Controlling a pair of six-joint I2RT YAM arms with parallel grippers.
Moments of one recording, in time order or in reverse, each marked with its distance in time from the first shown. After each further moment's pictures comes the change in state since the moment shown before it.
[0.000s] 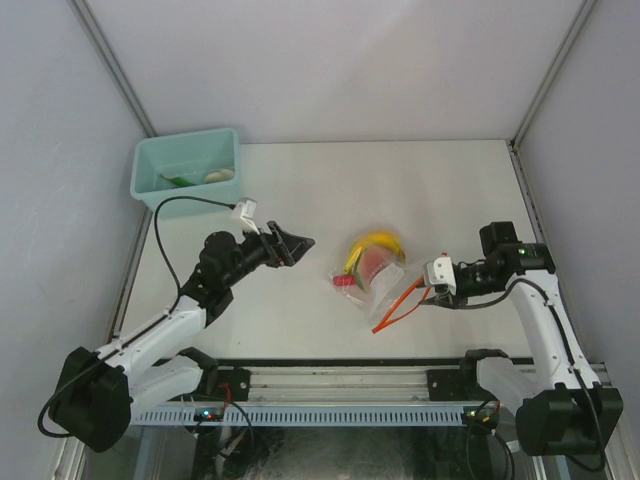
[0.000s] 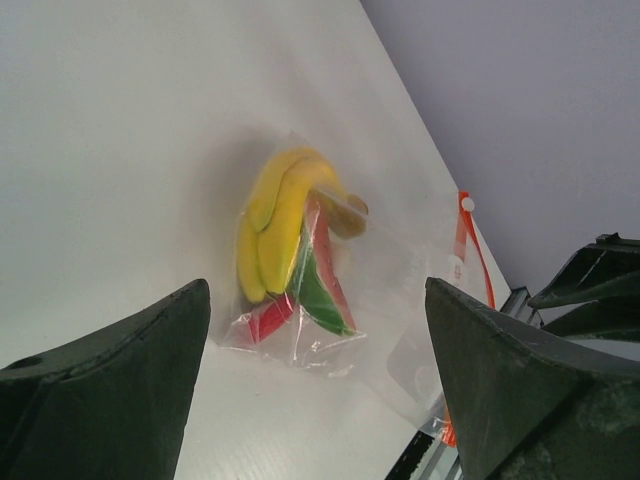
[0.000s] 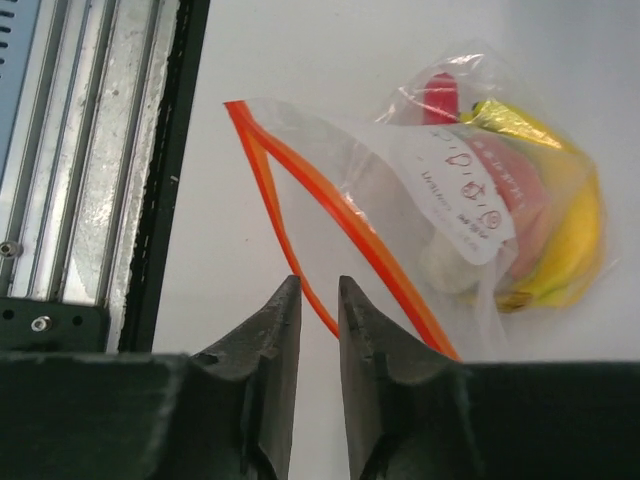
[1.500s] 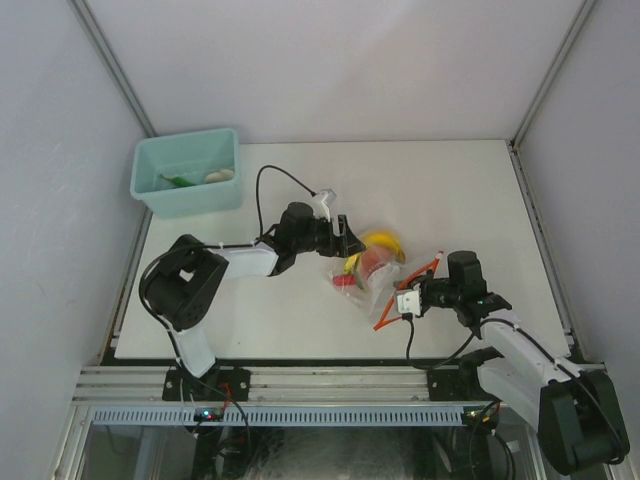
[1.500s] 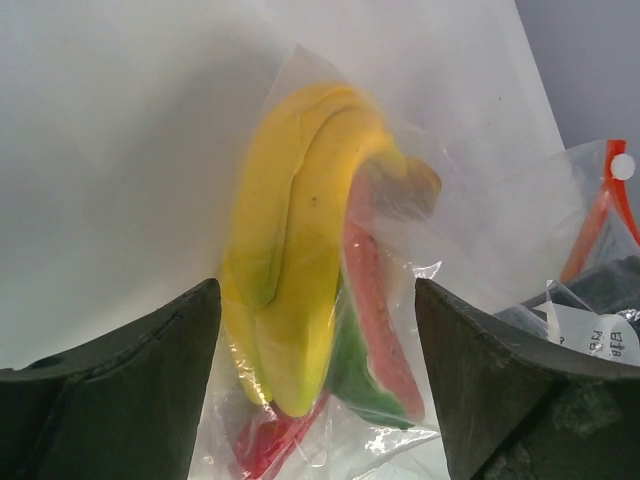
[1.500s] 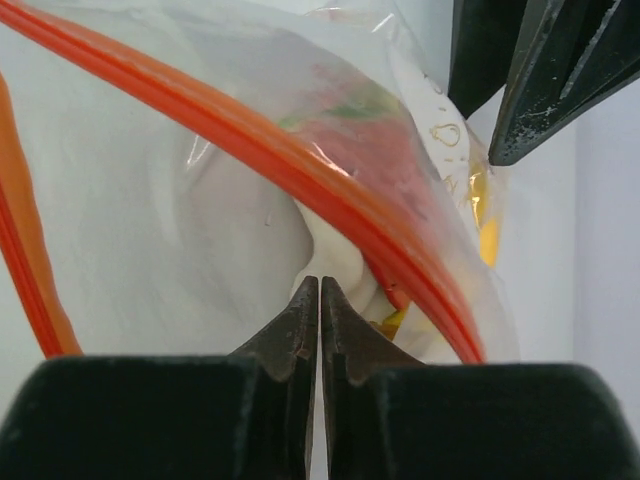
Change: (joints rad) left arm -0.130 0.753 0.433 0.051 0.100 0.091; right arm 0.227 -0.077 -0.571 1.234 0.174 0.306
